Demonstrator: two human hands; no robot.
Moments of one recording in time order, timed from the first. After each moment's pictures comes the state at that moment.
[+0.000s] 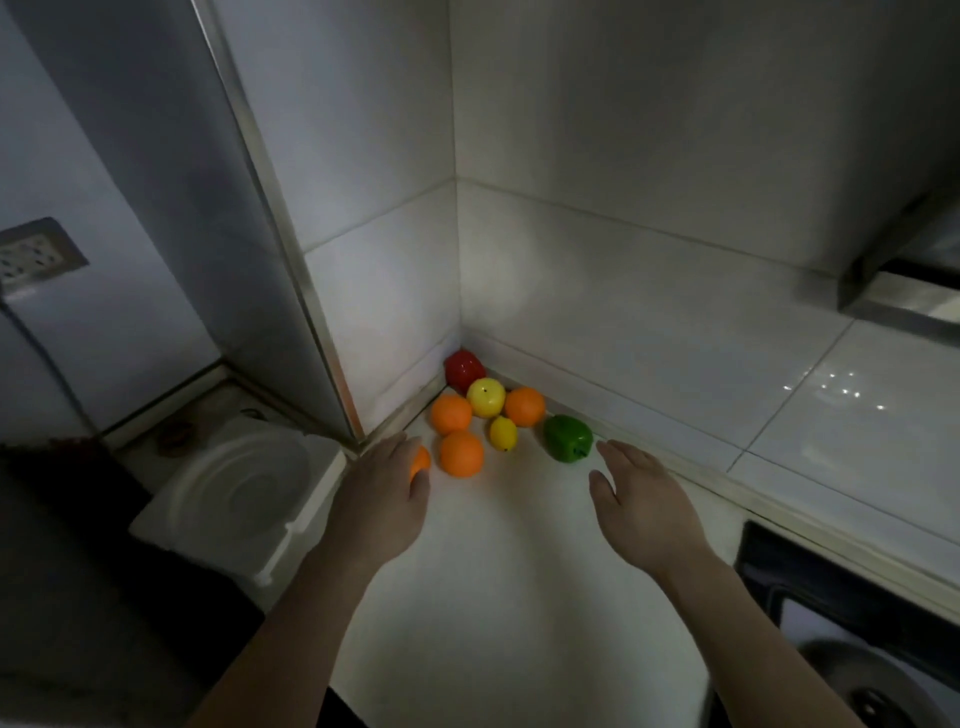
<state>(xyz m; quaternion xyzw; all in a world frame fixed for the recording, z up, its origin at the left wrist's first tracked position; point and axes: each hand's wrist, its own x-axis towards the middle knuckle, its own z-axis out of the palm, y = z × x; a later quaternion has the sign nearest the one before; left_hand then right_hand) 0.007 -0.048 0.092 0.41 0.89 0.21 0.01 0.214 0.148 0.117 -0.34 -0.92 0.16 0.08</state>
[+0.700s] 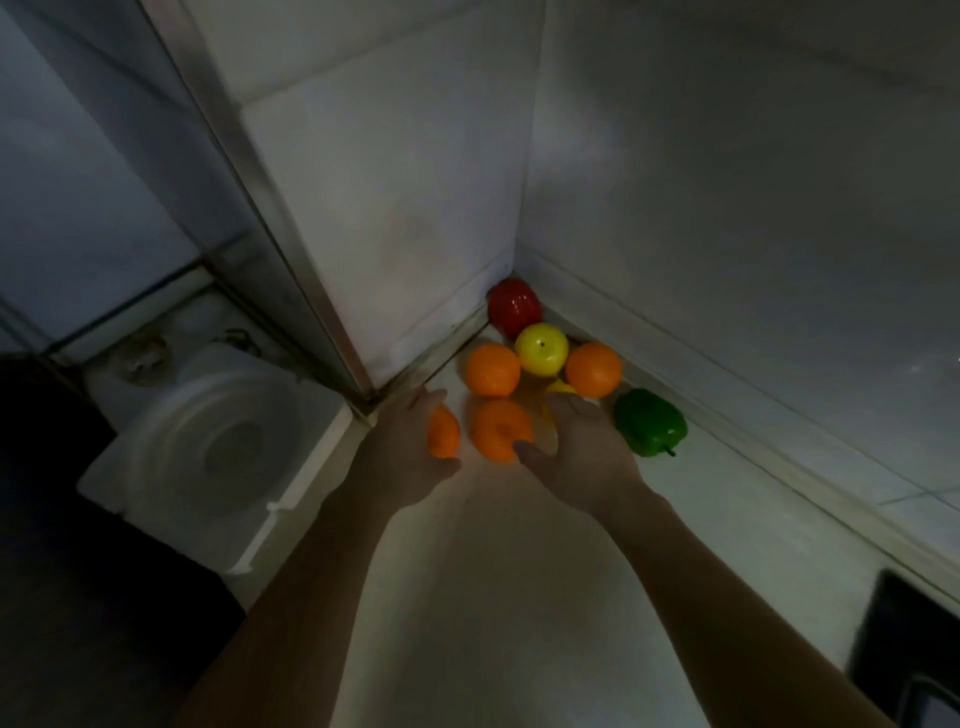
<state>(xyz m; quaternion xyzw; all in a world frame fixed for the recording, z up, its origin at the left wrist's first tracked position) -0.108 0.014 -0.037 0.34 0.90 0.23 0.16 0.031 0.191 -0.004 -0.24 -0.94 0.26 0.02</state>
